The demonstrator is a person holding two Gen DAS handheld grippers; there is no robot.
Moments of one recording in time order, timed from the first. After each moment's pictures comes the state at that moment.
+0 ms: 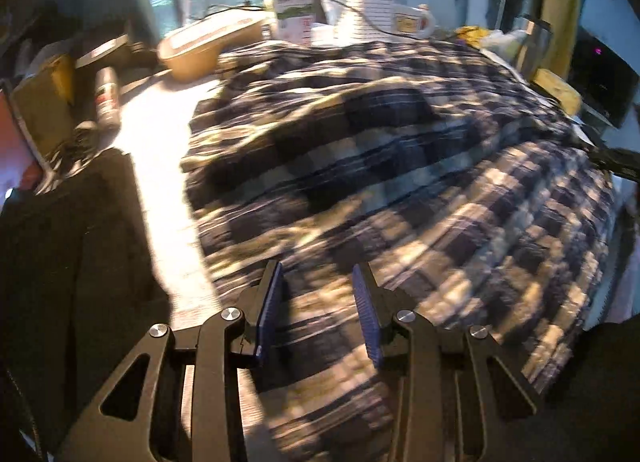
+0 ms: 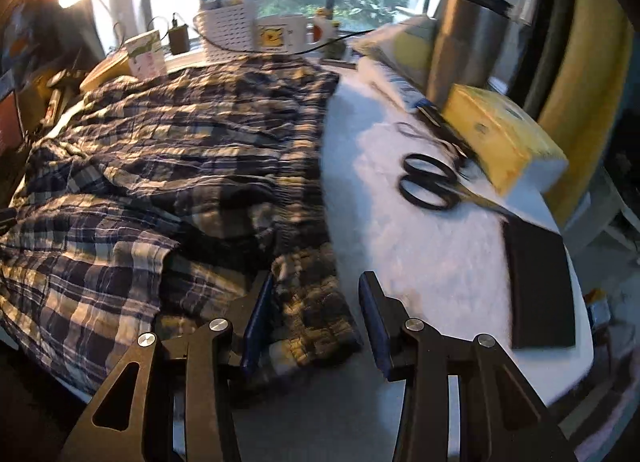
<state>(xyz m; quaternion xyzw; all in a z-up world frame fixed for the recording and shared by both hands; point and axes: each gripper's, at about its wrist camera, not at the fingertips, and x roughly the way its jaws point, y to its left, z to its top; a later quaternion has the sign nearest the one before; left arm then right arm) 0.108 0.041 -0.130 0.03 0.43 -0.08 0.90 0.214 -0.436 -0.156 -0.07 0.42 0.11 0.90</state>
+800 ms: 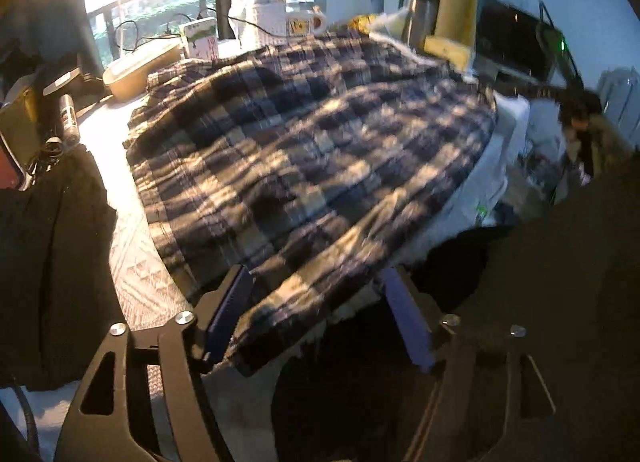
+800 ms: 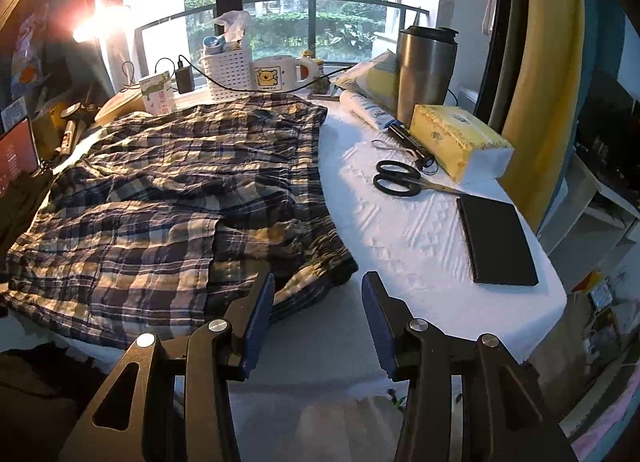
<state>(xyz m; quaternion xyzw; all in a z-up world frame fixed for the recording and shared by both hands) -0.005 -0.001 -0.126 0.08 0.40 -0.21 0.89 0.143 -0.443 -0.129 -0.04 0.36 0.09 0.93</state>
